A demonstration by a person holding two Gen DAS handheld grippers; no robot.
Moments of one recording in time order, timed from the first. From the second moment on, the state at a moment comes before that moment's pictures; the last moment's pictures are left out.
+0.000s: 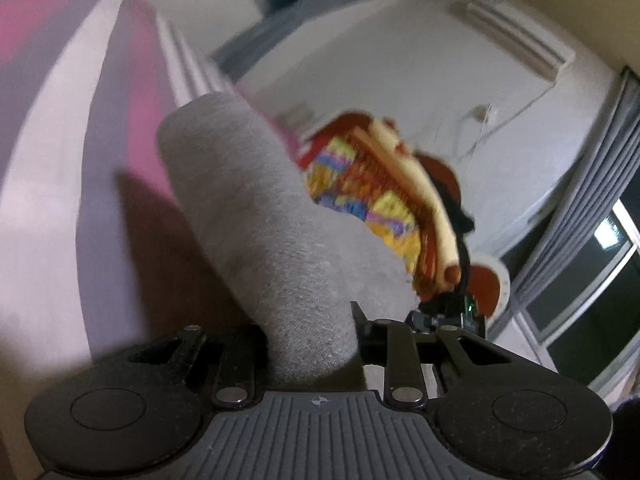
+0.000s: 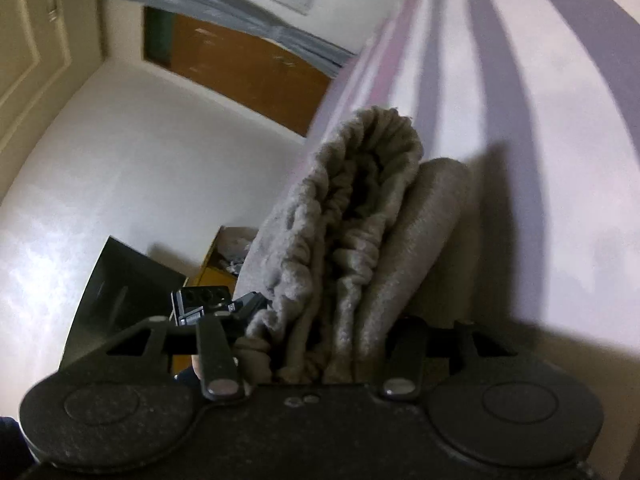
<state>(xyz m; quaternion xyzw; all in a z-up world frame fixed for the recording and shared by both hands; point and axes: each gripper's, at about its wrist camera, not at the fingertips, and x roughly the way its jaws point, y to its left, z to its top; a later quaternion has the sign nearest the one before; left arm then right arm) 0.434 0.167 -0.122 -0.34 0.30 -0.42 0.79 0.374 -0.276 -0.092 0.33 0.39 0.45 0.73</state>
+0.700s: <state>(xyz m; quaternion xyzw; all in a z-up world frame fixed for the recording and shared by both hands) 0.511 0.204 -0.174 -0.35 0.36 -0.37 0.78 0.474 -0.265 -0.135 0.37 0.40 0.37 0.75</state>
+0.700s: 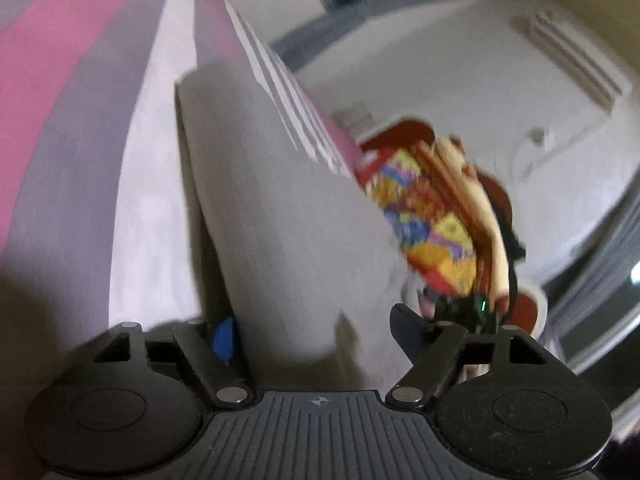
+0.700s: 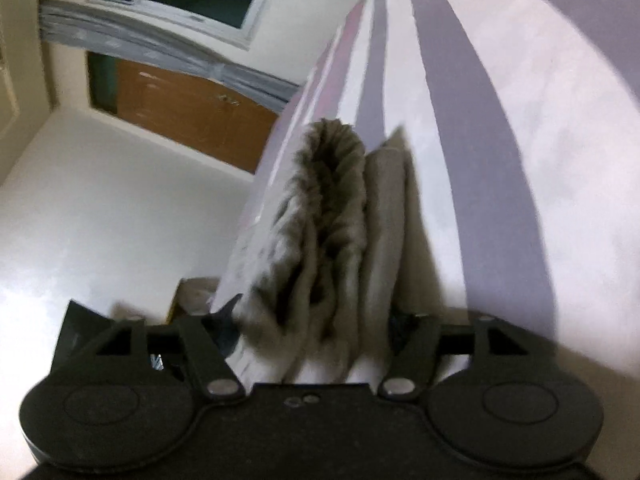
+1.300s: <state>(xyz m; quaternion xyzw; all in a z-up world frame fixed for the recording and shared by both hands) 0.350 0.195 -0.149 -0.30 0.33 -0.12 0.89 0.362 -0.302 -0.110 0.34 0.44 0.26 0.79</state>
